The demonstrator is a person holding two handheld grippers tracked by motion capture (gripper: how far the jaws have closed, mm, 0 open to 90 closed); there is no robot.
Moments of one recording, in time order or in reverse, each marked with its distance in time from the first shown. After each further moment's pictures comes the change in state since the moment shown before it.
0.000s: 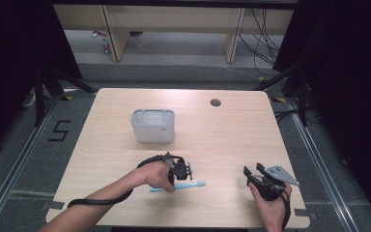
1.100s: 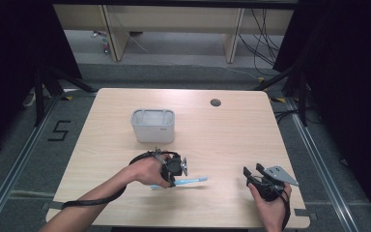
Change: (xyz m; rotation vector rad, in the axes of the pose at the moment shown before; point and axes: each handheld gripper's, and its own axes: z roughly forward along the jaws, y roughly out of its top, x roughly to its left) left arm 0.008 -0.019 -0.023 -0.190 0.002 0.048; right arm 0.001 0.001 -0.002 0.021 -0.007 -0.010
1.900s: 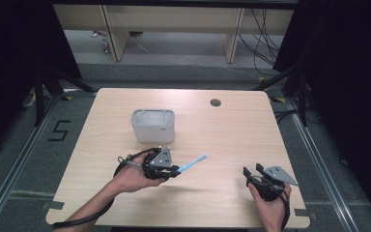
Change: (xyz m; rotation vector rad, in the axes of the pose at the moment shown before) left arm -0.012 -0.043 -0.019 -0.574 0.172 -0.127; right arm 0.001 0.000 0.001 -0.005 -0.003 0.002
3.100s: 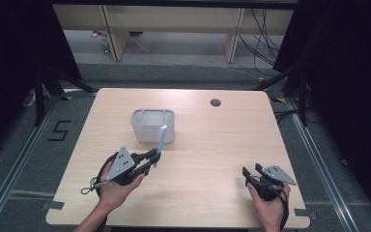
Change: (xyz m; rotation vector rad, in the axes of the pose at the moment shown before) left arm -0.013 -0.041 -0.055 -0.542 0.403 -0.210; right arm 0.006 -0.001 0.002 0.017 0.002 0.024
